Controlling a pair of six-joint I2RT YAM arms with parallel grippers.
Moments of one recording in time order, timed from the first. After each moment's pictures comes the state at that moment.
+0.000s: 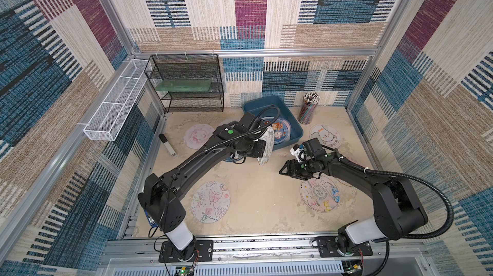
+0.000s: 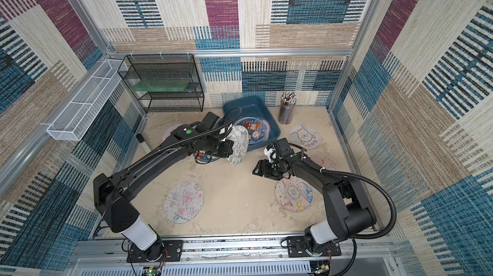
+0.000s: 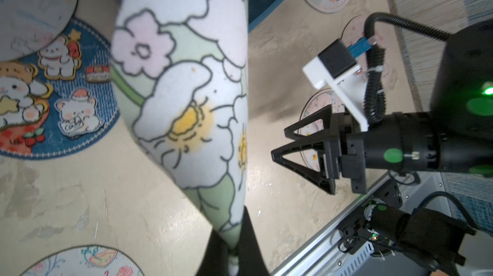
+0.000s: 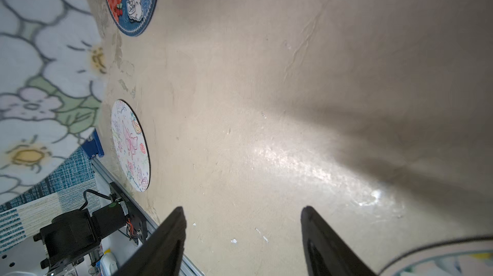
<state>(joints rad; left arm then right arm) -0.71 1.71 1.69 -0.95 0.15 -0.39 0.35 1.47 0.84 -0.47 -0.54 0.47</state>
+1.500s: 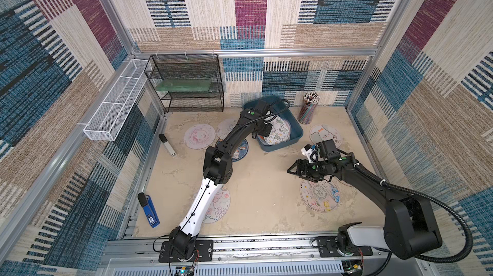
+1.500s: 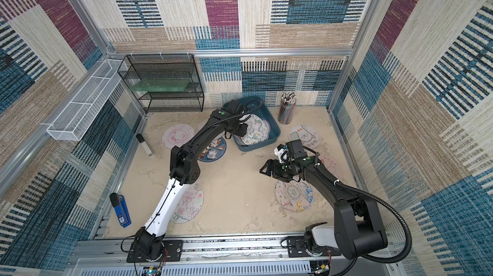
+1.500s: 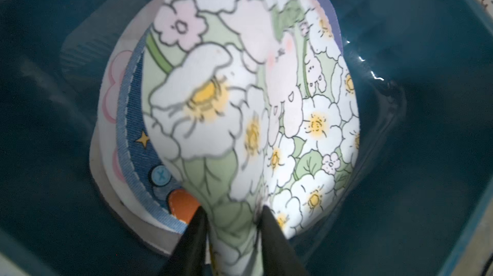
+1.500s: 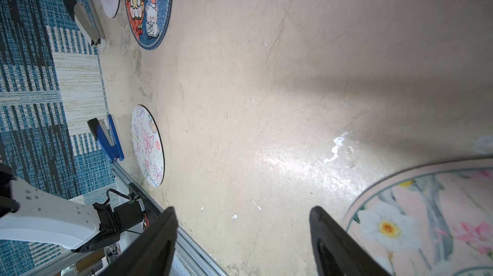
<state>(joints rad) -0.56 2.65 2.65 -1.02 0.08 -0.11 0.23 1.32 0.78 -0.54 -0.60 0.45</state>
